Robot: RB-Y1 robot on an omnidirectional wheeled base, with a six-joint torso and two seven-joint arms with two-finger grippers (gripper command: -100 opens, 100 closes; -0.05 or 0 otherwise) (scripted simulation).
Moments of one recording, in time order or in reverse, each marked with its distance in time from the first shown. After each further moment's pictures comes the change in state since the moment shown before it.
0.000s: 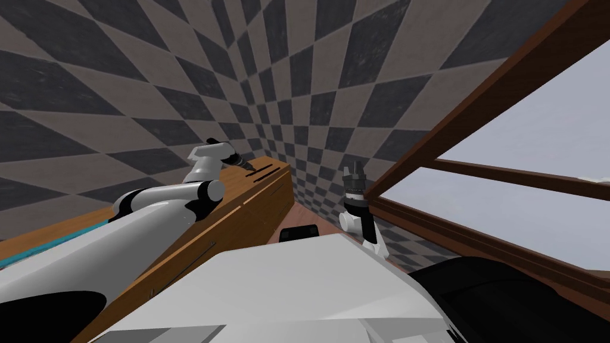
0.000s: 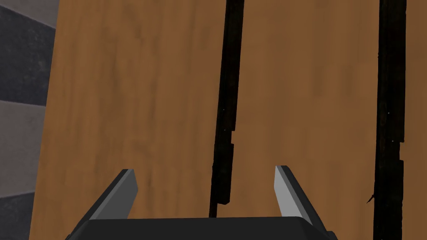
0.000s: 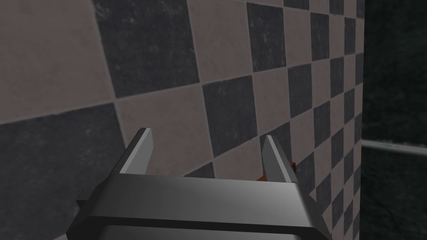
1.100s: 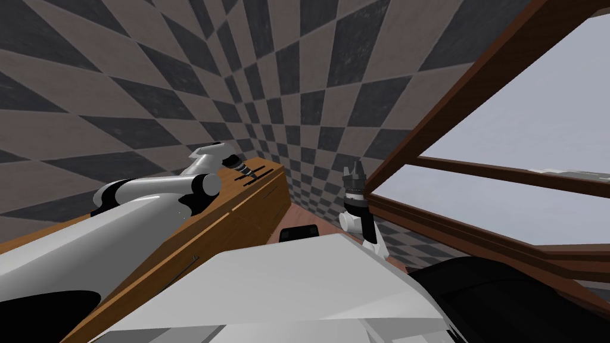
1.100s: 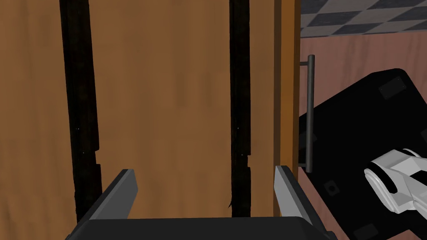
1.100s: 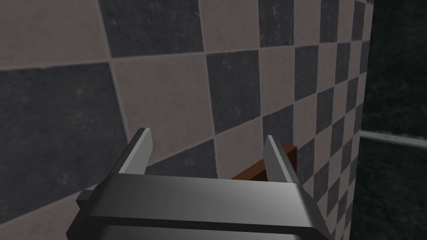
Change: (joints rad) left arm -0.101 0.036 -0.061 0.235 0.058 0.242 0.051; right arm 0.000 0.000 0.000 0.000 0.000 0.000 0.000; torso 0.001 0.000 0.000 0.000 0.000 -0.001
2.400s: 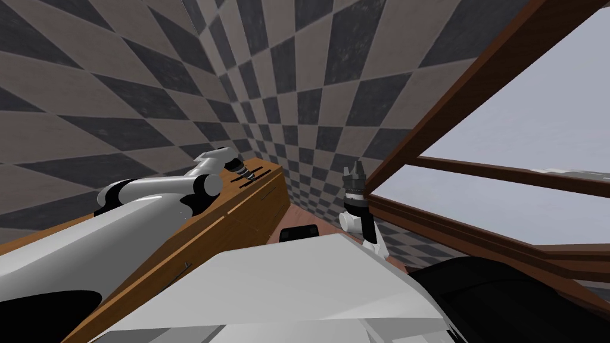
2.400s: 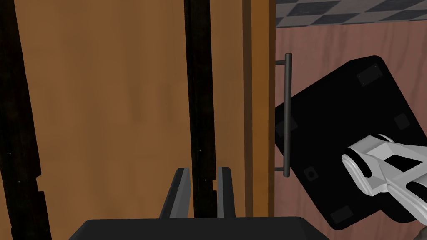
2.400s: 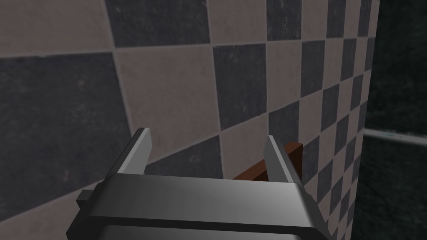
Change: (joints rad) left arm 0.002 -0.007 -0.011 0.086 0.013 0.004 -0.005; right arm 0.000 0.000 0.000 0.000 0.000 0.000 0.000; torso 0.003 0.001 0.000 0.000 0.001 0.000
